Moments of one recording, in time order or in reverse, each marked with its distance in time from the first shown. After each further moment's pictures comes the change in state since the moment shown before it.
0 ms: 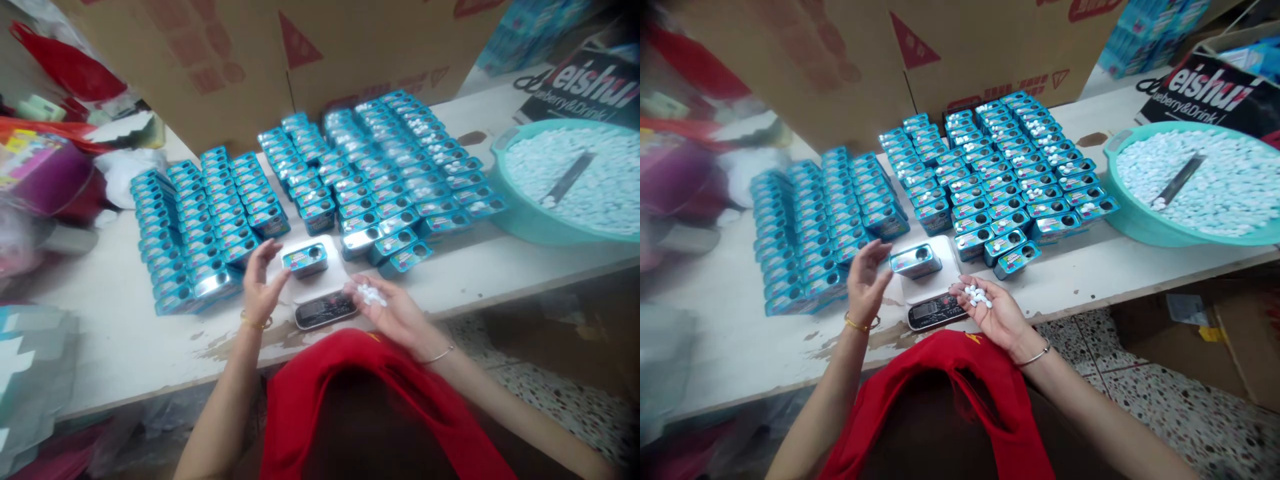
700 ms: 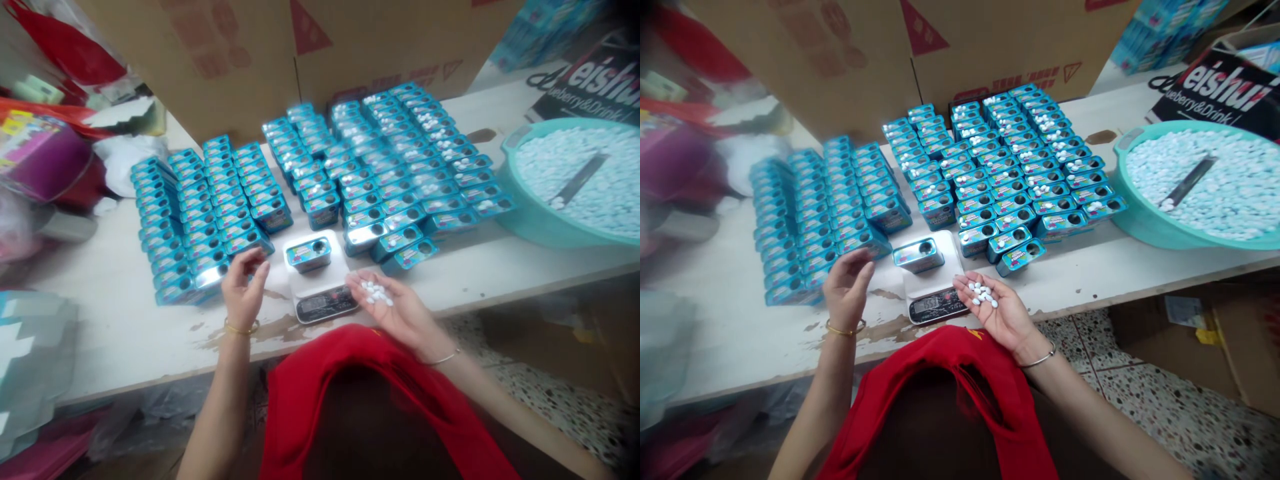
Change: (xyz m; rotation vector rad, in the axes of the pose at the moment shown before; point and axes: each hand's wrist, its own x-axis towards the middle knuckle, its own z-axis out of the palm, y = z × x) left_hand -0.017 0.001 -0.028 0.164 0.182 -0.073; right_hand -0.009 -0.001 0.003 0.021 0.038 -0.003
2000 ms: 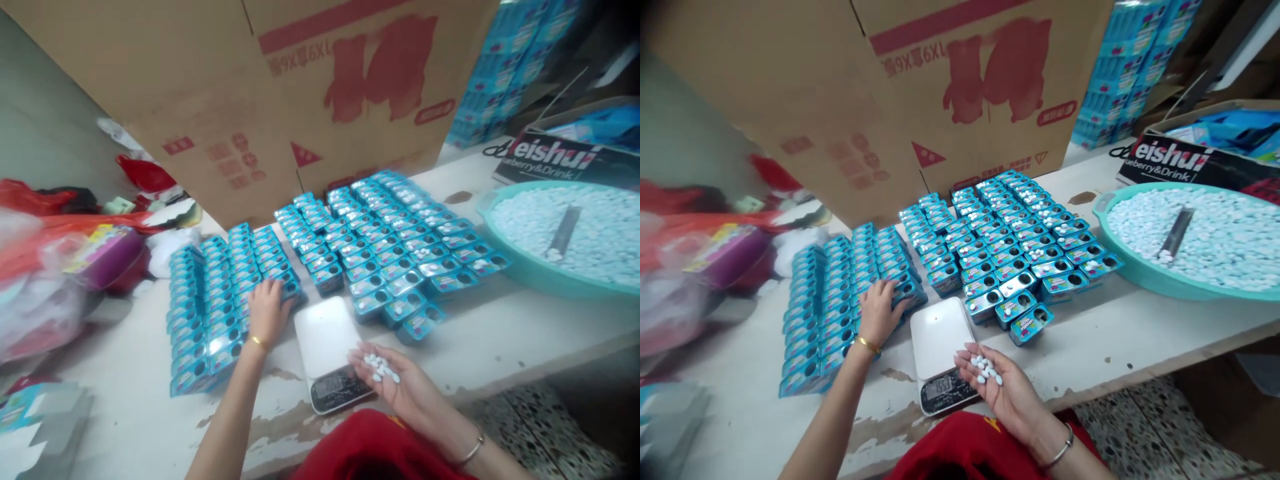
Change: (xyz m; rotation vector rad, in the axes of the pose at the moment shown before) left_hand 0.102 0.002 0.026 1.028 -0.284 0.384; right_hand 0.017 0.015 0.007 0.021 -0.010 0.026
